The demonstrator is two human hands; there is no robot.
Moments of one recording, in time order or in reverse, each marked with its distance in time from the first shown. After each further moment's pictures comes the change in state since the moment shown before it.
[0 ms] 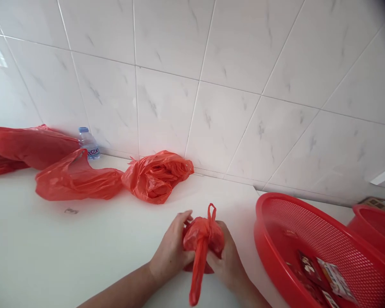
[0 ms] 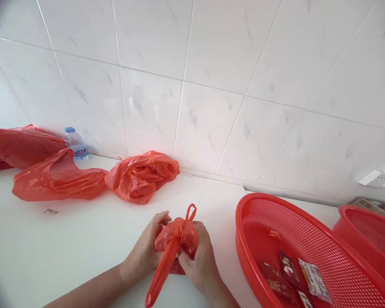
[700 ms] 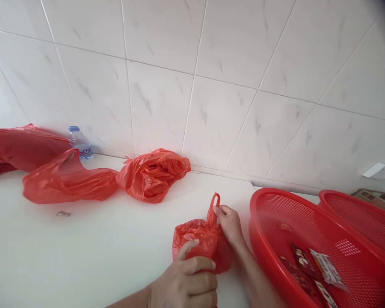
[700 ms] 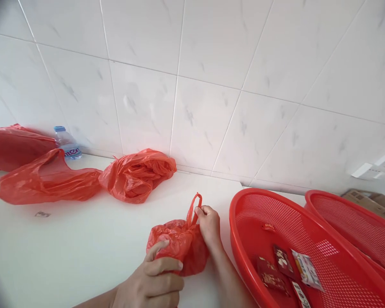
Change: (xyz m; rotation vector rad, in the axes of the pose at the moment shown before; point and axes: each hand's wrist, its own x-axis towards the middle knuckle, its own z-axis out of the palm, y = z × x) left_hand -0.016 0.044 -0.009 0.228 -0.397 0.637; right_hand 0.065 0.020 -0.027 -0.001 0.273 0.279
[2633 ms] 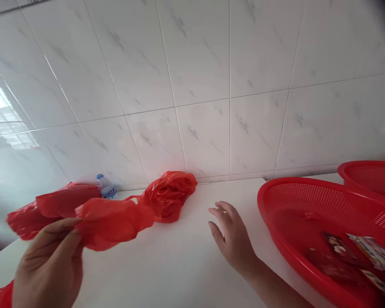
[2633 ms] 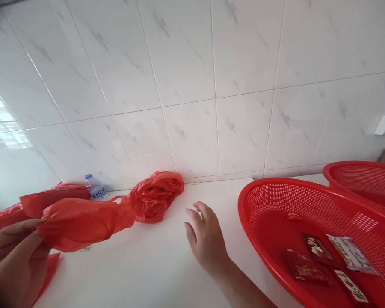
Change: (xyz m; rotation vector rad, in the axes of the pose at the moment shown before) left_hand -0.036 -0.025 -0.206 -0.045 1.146 -0.974; right_hand -0.058 -0.041 0.021 -0.405 0.158 -0.821
